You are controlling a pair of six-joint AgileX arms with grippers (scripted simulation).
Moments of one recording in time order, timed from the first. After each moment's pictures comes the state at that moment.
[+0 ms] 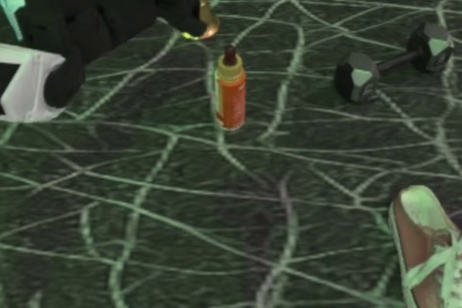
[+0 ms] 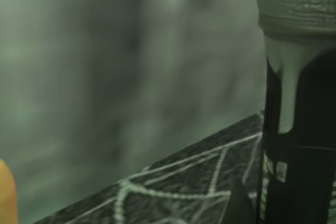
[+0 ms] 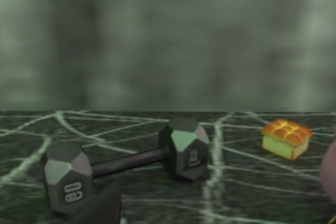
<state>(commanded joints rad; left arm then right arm) -0.31 1.82 1.01 0.72 0.47 0.00 0.00 0.00 0.00 0.00 0.00 0.00</state>
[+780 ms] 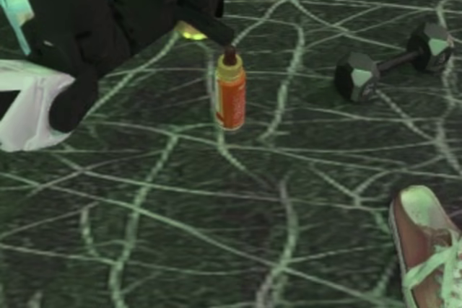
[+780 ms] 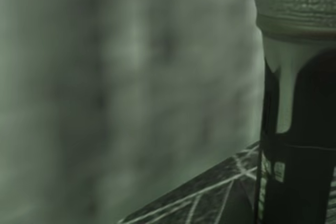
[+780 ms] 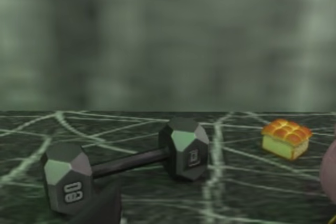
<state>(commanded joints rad) -0.43 1.67 0.92 0.77 0.36 0.02 0.00 0.00 0.00 0.00 0.00 0.00</state>
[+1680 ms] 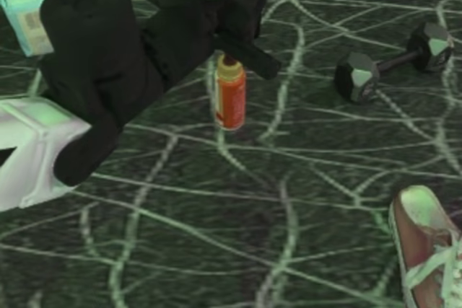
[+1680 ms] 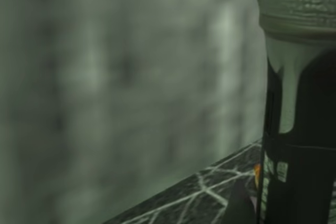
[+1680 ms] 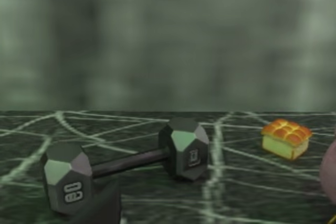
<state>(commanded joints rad) -0.63 1.50 0.81 0.73 0.15 0.03 0.00 0.00 0.00 0.00 0.00 0.00</state>
